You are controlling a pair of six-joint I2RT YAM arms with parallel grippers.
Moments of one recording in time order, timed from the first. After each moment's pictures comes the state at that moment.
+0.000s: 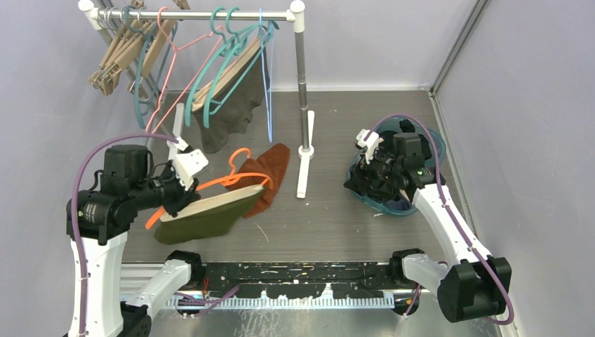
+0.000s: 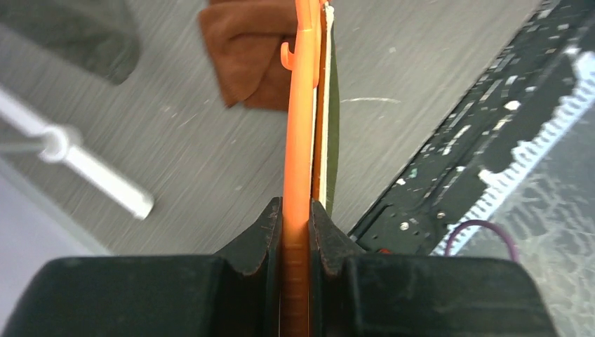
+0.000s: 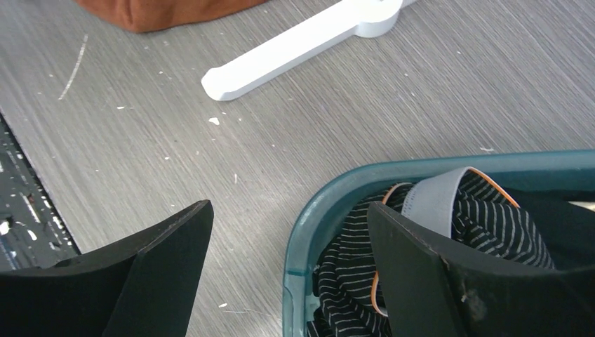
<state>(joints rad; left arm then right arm) -0.16 0.88 1.53 -1.49 0.39 0.62 0.14 1.07 0.83 -0.51 -0.67 -0.48</state>
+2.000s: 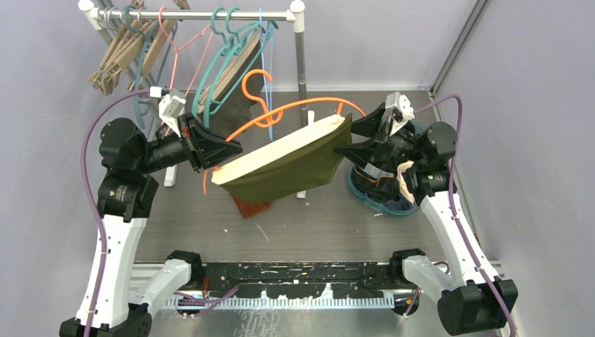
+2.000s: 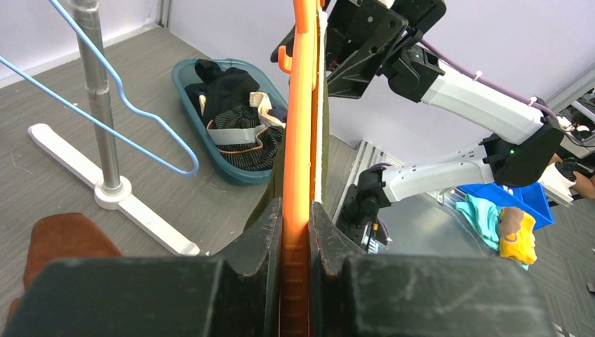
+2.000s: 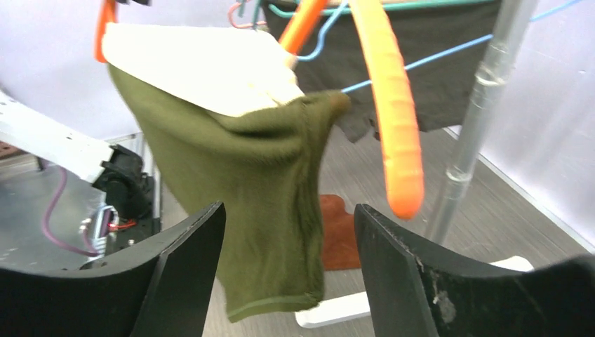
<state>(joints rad) -0.16 0.88 1.28 -0.35 1.01 -0.44 0.12 0.98 0.91 0.32 -1.09 0.27</state>
